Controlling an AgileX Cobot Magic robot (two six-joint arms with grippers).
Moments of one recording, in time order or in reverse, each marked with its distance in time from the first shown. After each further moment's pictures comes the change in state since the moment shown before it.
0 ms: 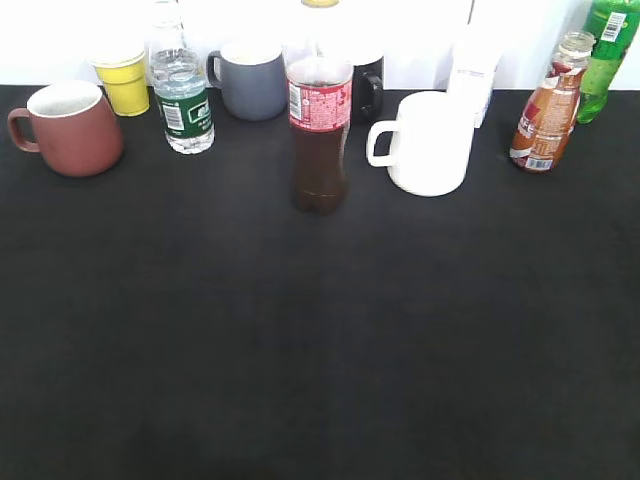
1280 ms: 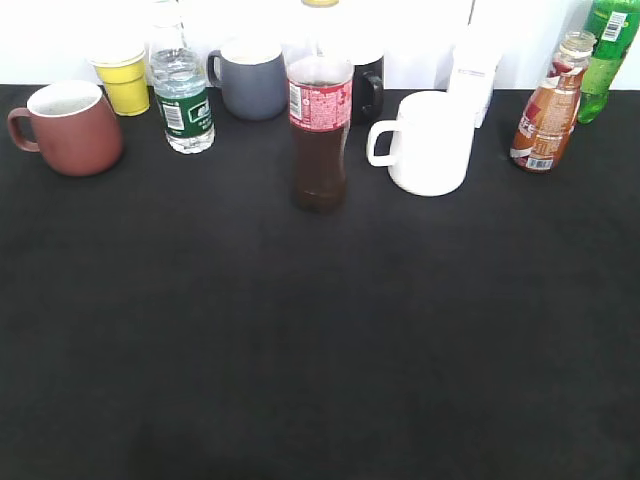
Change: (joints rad) left arm -0.308 0.352 -0.030 -0.002 0.055 0.000; right arm 0.167 0.191 -0.012 -0.007 0.026 0.000
